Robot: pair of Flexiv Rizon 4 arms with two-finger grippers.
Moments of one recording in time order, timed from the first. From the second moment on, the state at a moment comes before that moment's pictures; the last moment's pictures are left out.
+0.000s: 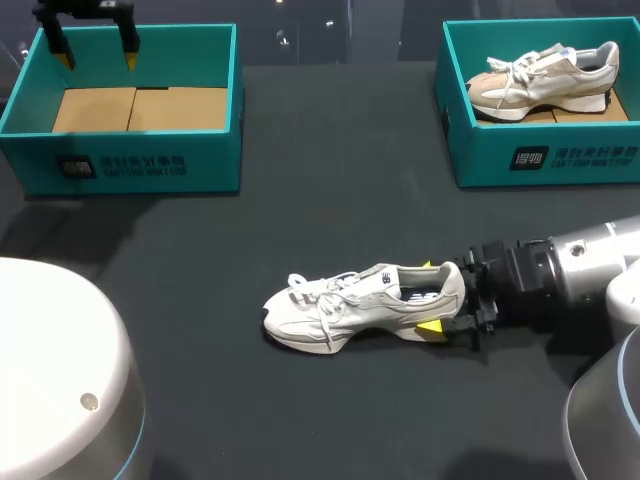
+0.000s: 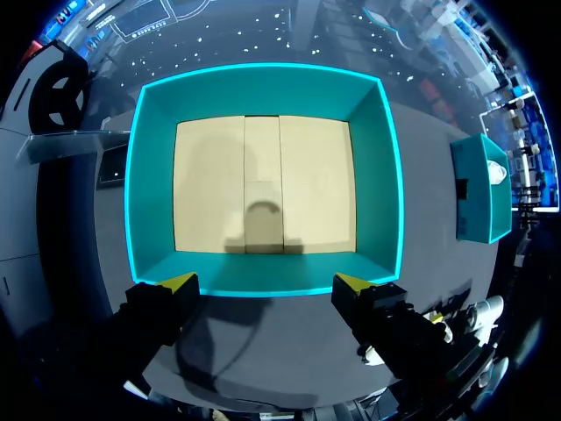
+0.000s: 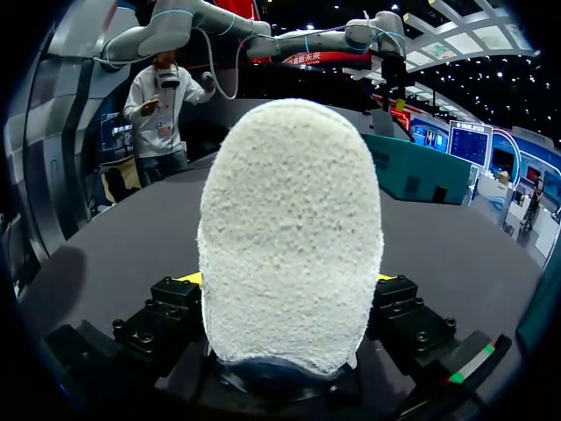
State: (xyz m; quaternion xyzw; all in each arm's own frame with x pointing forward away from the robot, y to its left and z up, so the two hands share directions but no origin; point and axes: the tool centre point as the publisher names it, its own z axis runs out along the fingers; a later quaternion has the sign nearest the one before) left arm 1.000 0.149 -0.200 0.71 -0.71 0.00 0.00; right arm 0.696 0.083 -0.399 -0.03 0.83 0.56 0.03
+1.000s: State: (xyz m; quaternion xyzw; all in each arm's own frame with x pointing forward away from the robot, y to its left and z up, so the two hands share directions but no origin) left arm 0.839 -0.039 -0.184 0.73 -0.69 0.00 -0.01; right arm 0.696 0.083 -0.400 -0.03 0.83 0.56 0.02
